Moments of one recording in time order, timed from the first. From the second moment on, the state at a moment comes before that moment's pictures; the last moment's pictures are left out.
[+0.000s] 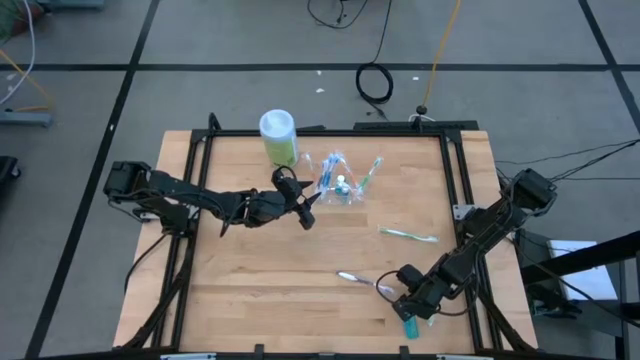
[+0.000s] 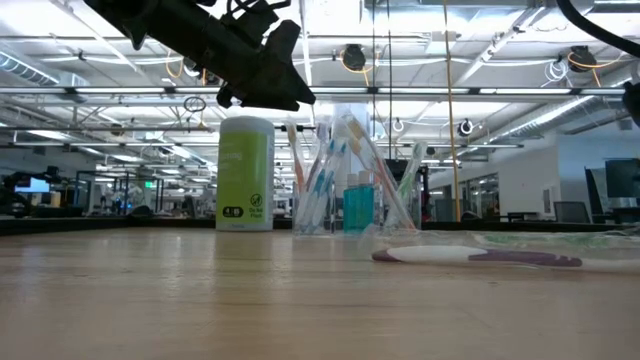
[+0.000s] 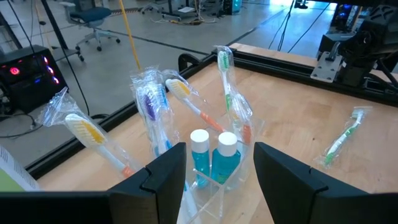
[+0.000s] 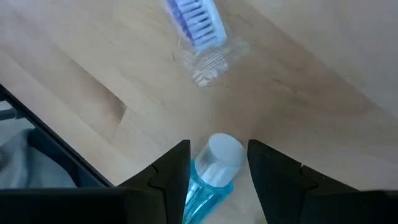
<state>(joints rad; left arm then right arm) -0.08 1.50 0.79 0.37 -0.63 -0.20 0.80 1.54 0.73 -0.30 -0.05 1.78</state>
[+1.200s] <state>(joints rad) -0.08 1.50 0.79 0.37 -0.63 -0.21 0.69 1.46 0.73 -0.27 -0.03 1.50</state>
